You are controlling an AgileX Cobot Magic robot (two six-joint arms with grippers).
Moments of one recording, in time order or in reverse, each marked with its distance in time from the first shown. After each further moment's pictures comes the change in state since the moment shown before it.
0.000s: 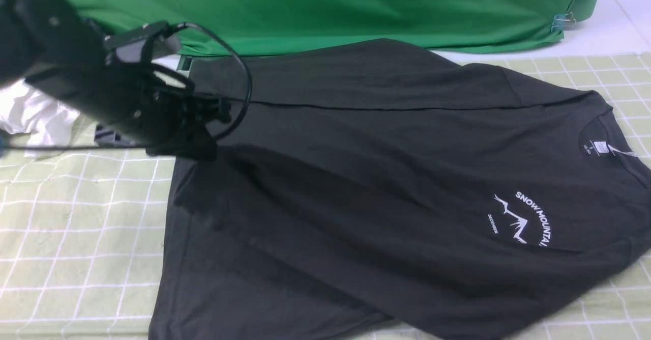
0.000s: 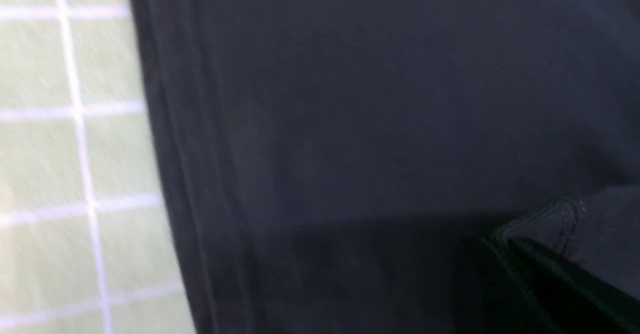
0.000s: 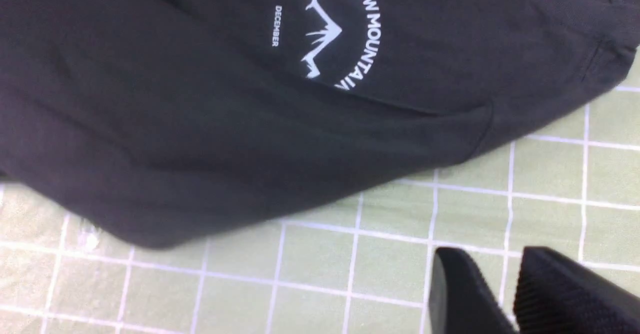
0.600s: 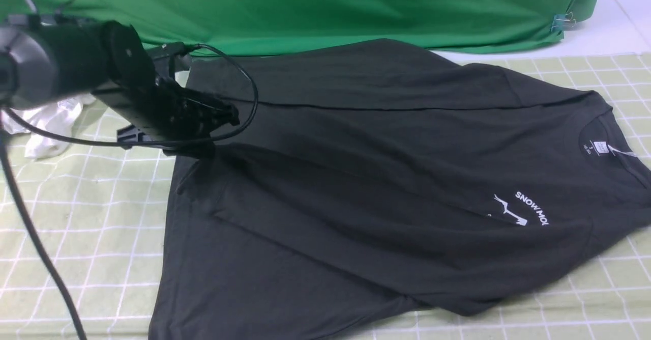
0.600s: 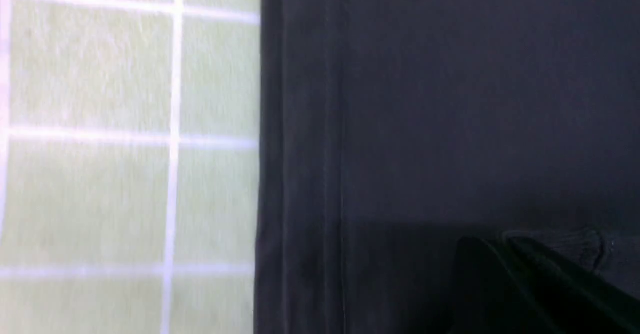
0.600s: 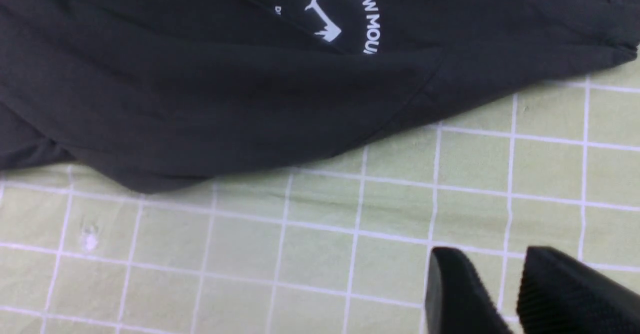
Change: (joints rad) right arm 0.000 0.000 0.000 0.000 -0.002 0.000; left arm 0.002 0.267 -0.082 0.169 -0.219 -0.208
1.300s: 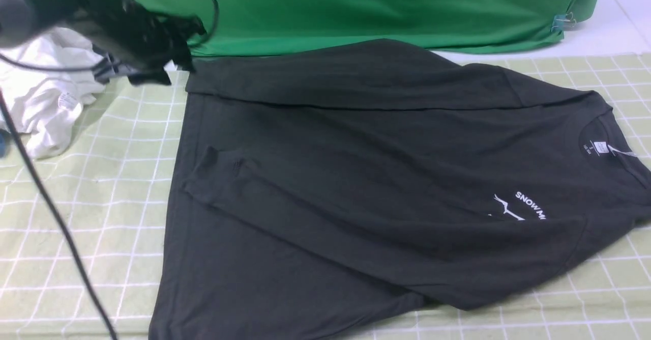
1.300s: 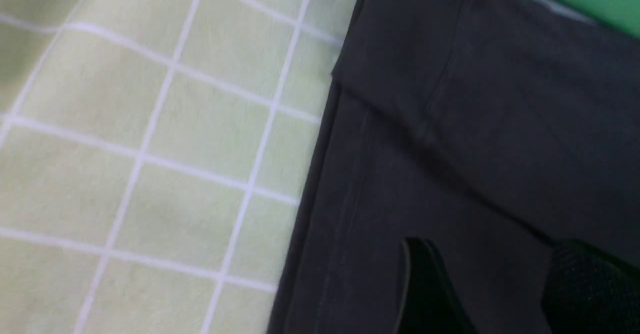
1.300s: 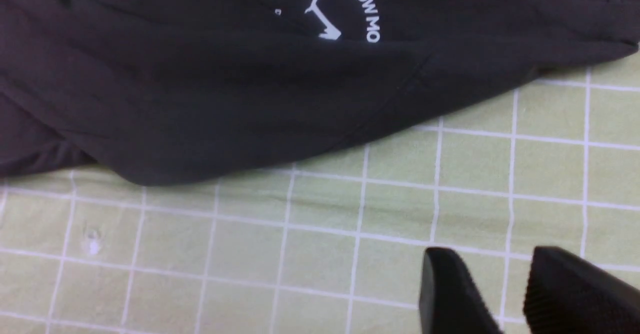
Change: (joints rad) right arm 0.000 0.000 0.000 0.000 -0.002 0.012; left arm 0.115 0.142 -0.424 -0.037 0.146 -0.149
